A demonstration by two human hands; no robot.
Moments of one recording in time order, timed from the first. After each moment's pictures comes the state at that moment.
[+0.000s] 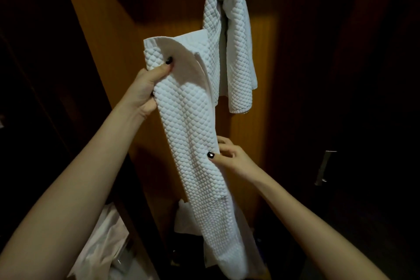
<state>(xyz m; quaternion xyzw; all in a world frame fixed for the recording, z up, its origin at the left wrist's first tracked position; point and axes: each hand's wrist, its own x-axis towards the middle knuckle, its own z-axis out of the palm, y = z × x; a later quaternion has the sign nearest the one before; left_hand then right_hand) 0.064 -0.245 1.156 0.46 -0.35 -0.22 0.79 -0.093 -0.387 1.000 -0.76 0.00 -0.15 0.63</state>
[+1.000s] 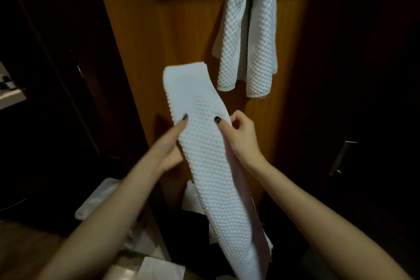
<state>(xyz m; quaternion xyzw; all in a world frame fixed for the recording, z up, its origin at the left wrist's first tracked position) 0.036 -0.200 1.009 0.41 -0.20 -0.40 0.79 -0.068 -0.347 1.005 -0.71 0.06 -0.37 0.60</state>
